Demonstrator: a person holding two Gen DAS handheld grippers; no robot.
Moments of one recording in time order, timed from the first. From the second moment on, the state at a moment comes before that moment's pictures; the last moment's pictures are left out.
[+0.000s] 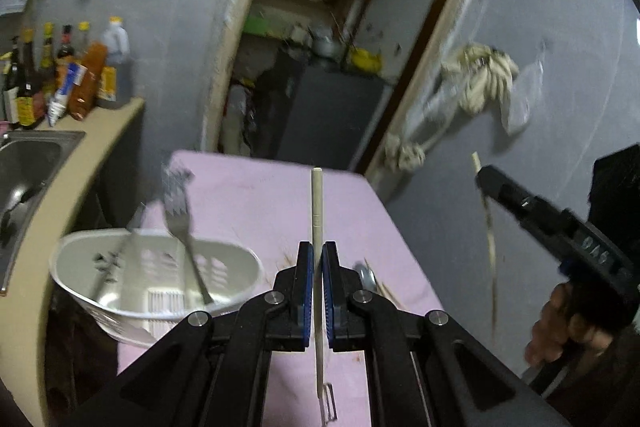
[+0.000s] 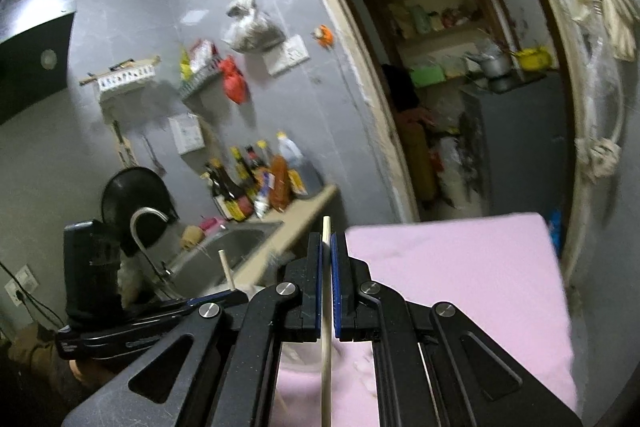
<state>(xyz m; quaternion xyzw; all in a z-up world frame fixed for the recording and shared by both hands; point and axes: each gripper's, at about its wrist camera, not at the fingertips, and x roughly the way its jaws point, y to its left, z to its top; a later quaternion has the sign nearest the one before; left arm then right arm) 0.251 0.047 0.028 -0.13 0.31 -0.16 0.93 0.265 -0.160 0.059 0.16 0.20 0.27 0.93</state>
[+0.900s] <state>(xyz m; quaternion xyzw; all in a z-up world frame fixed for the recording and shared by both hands) 0.292 0.195 0.037 -0.14 0.23 0.01 0.96 0.374 -0.034 0.016 0.19 0.12 0.26 0.94</state>
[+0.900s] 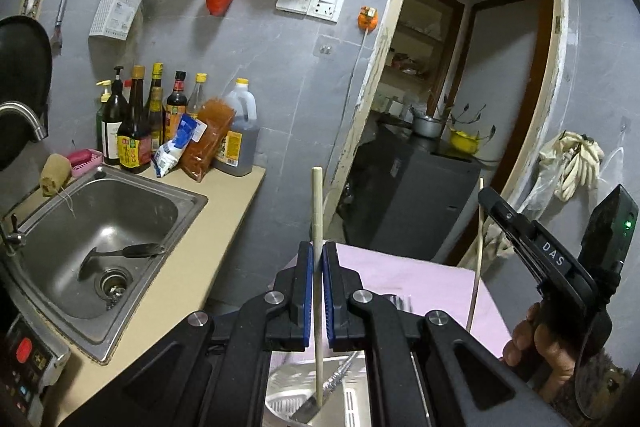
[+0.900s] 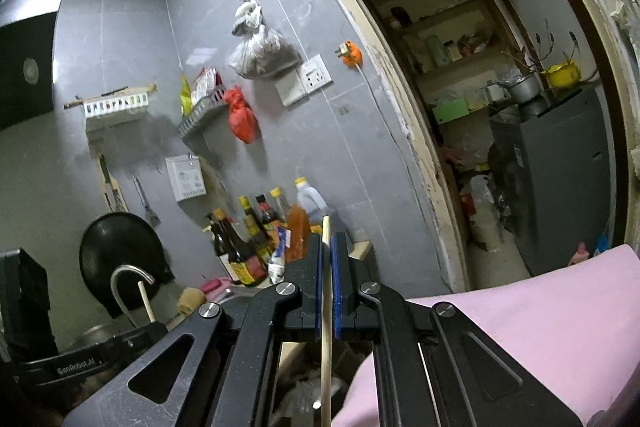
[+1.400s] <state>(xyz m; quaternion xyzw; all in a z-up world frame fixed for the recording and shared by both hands) 0.297 0.188 -0.005 -0.14 0.26 0.00 0.95 0.370 -0.031 -0.012 0.17 0.16 0.27 0.94</state>
